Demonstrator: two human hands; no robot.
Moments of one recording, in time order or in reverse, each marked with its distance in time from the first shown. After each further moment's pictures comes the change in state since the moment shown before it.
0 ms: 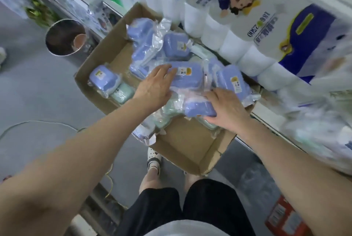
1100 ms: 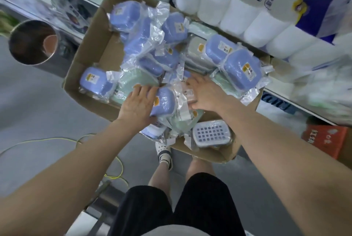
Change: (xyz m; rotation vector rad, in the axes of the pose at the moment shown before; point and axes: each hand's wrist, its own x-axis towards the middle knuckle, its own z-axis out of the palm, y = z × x) left_hand -0.054 -0.084 0.052 0.119 -0.217 0.109; right_hand 0.071 -0.073 0.038 0.204 -0.371 0.295
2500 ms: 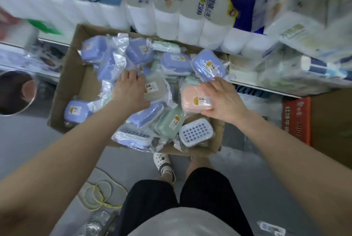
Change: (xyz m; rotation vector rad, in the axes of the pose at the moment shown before) left_hand 0.070 0.033 -0.079 0.215 0.011 0.053; right_hand -0.121 0.061 0.002 -0.085 0.443 0.158
